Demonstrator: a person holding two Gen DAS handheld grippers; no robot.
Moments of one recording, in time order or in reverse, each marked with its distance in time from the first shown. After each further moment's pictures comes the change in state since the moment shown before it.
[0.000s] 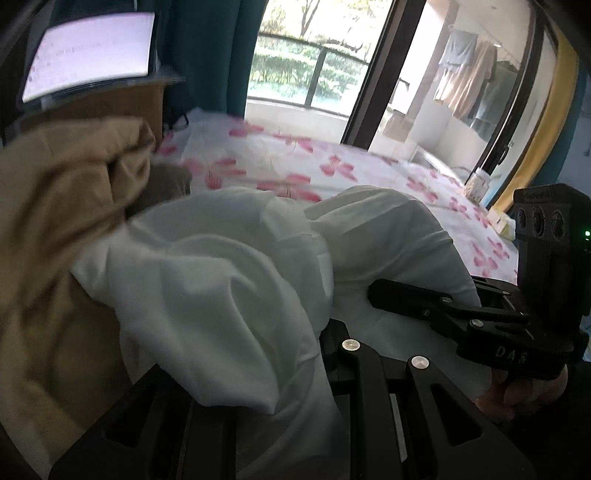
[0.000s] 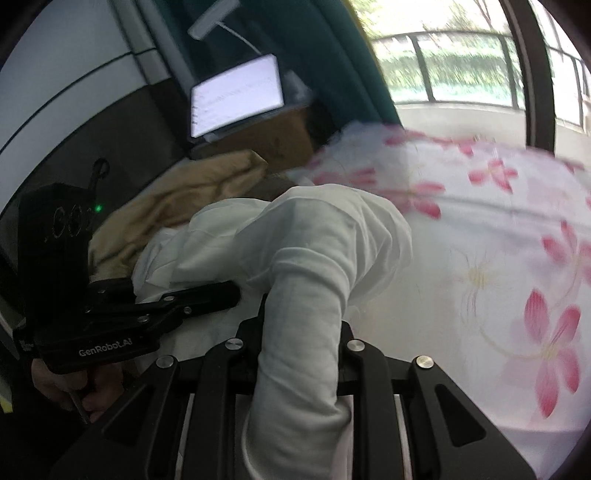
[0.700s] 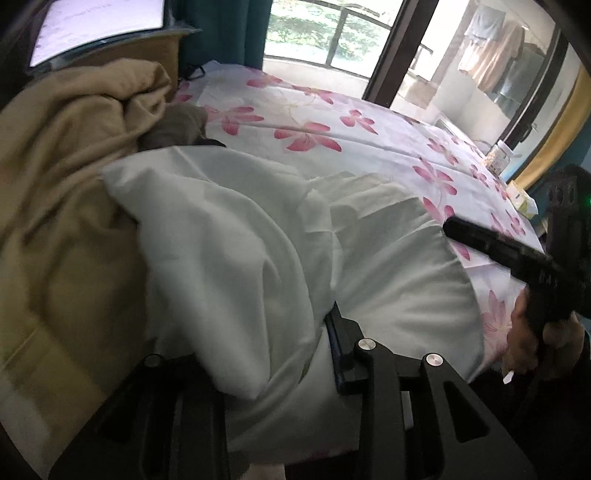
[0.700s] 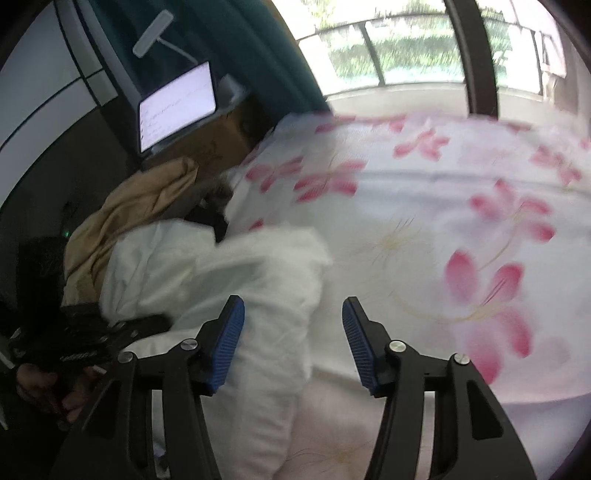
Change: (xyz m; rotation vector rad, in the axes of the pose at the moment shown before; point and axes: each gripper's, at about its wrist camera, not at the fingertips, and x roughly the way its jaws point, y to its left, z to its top) left arm -0.008 -0.002 -0.016 -0.045 0.148 0.077; right arm -0.041 -0.051 -0.005 0.083 -0.015 -0.138
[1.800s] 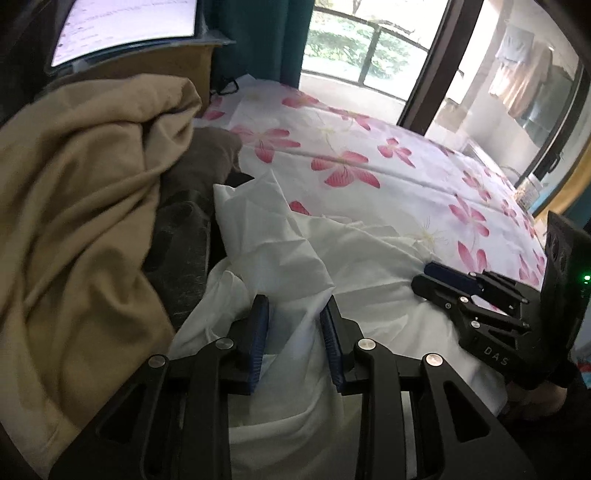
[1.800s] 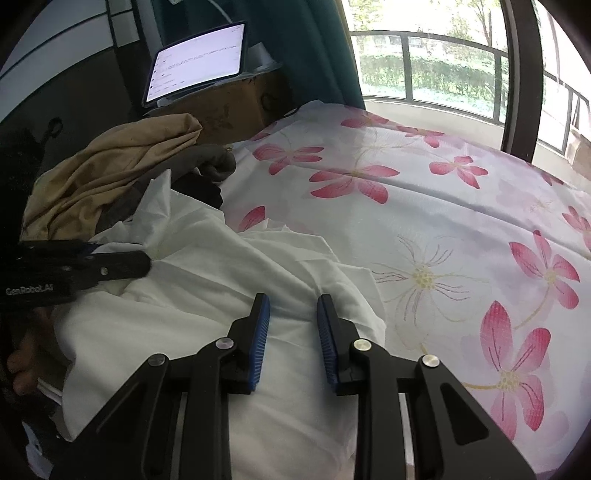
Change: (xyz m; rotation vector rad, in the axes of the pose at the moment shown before) left arm 0.018 0.012 0.032 -0.082 -0.062 0.092; right arm 0.064 0.024 -0.002 -0.201 0.051 -0.046
